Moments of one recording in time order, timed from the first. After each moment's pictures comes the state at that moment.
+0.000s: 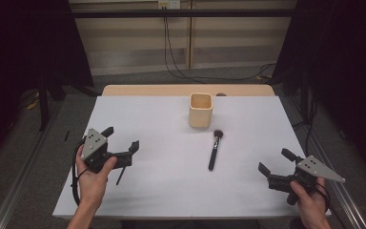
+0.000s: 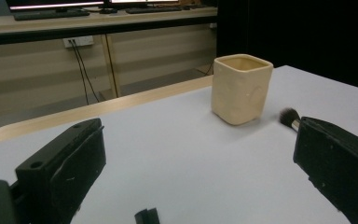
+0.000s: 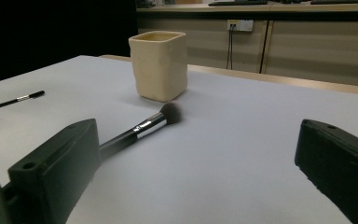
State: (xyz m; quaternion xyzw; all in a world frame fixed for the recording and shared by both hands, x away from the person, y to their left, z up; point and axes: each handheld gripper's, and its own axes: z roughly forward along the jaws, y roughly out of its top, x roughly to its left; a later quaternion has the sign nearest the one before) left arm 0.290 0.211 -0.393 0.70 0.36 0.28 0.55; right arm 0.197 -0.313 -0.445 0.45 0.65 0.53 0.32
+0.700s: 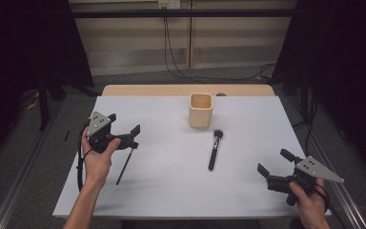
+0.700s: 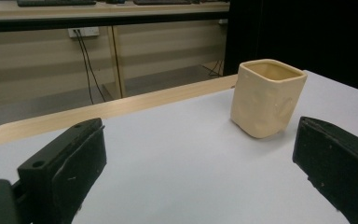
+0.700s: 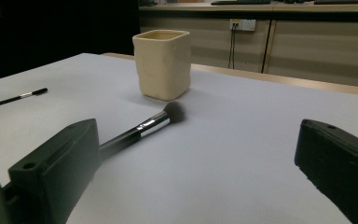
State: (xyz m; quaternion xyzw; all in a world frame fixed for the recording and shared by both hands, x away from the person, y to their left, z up) left arm 0.338 0.210 -0.393 0.70 0.38 0.27 0.54; right arm 0.195 -0.309 -0.444 0.44 0.65 0.53 0.32
